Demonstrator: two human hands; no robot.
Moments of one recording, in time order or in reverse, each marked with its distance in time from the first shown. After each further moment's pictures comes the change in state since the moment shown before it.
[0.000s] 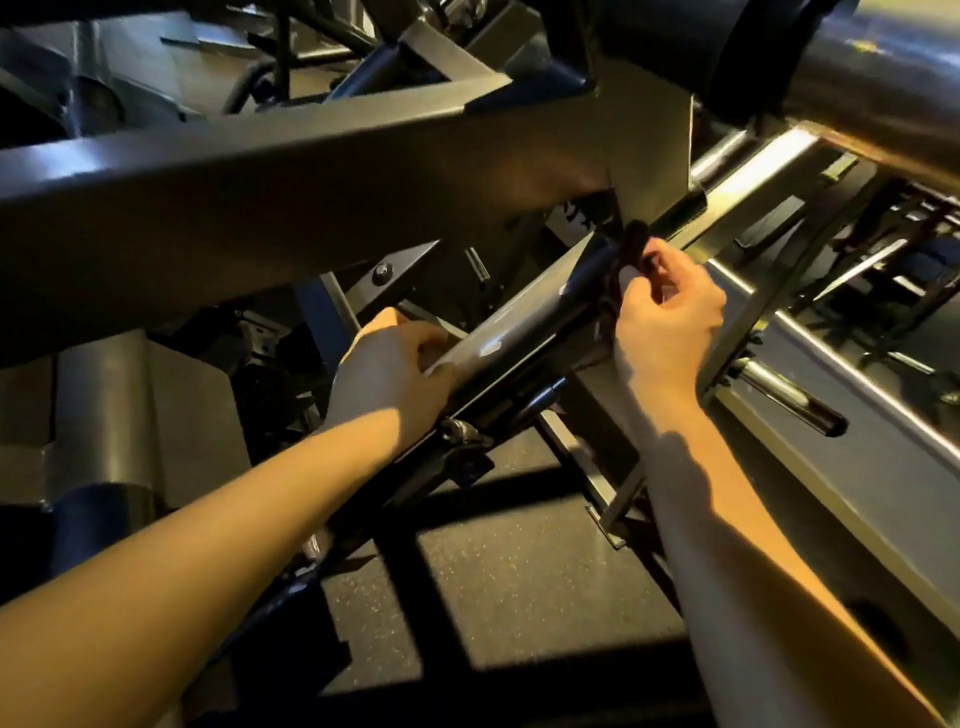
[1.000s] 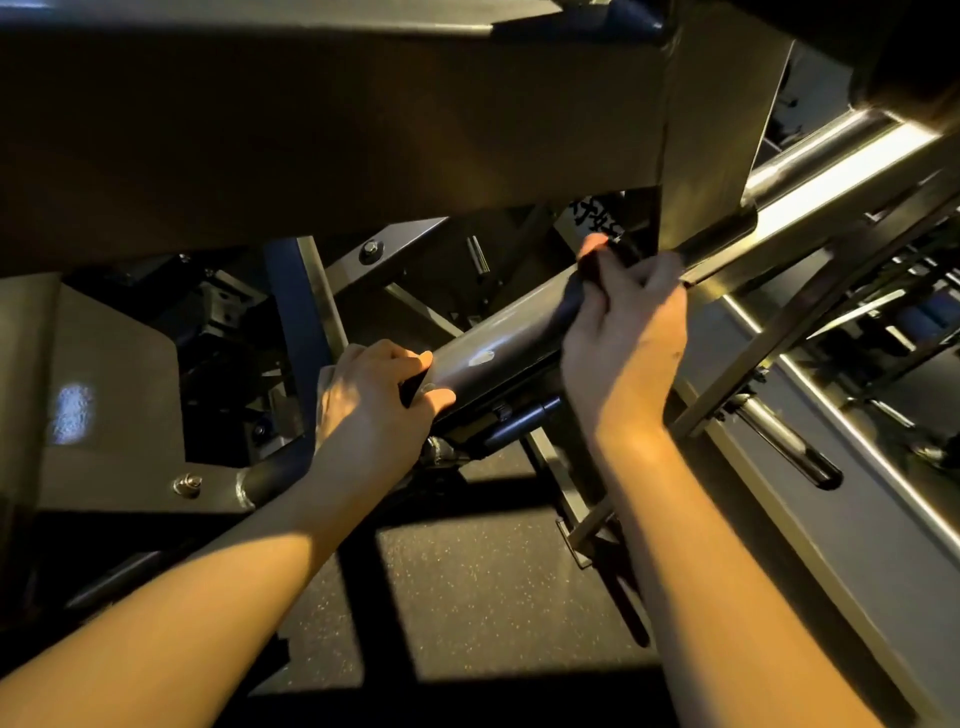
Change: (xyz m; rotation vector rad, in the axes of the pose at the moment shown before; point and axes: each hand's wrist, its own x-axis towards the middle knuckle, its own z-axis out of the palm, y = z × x) left_hand 0.014 -0.044 0.070 -0.045 0.125 -0.068; right_hand 0.015 0.042 0.041 -0.573 -0.144 -0.428
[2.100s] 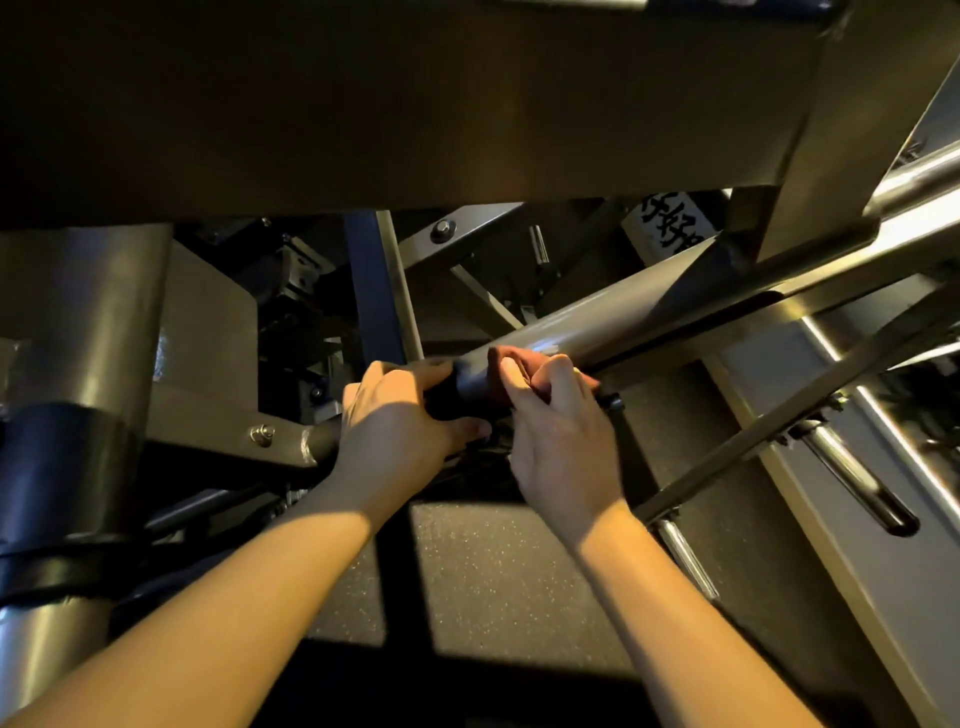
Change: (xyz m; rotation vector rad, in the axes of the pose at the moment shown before) left_hand -0.027 -0.022 -0.009 -0.106 -0.141 -0.383; right_hand -0.098 -0.013 0.028 -0.024 -0.399 -0.578
